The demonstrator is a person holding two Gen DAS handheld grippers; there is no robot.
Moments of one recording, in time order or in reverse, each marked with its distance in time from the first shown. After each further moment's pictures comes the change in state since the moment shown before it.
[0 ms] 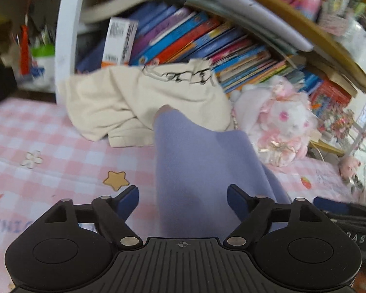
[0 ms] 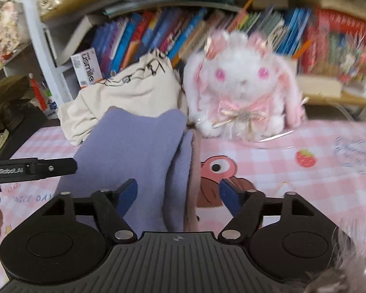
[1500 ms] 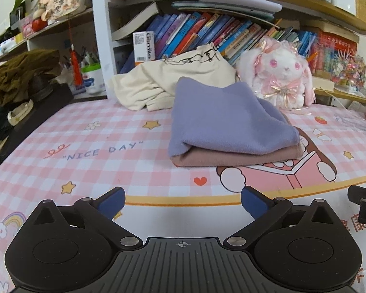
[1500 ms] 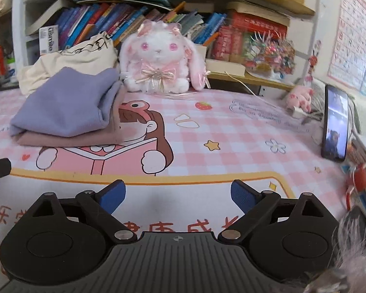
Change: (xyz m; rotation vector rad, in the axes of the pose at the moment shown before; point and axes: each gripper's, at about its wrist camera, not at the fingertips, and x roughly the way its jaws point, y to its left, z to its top) left arm -0.078 -0.071 -0.113 0.155 -0.044 0.295; right arm -0.097 -0.005 -0.108 -0.013 -0.002 -0.358
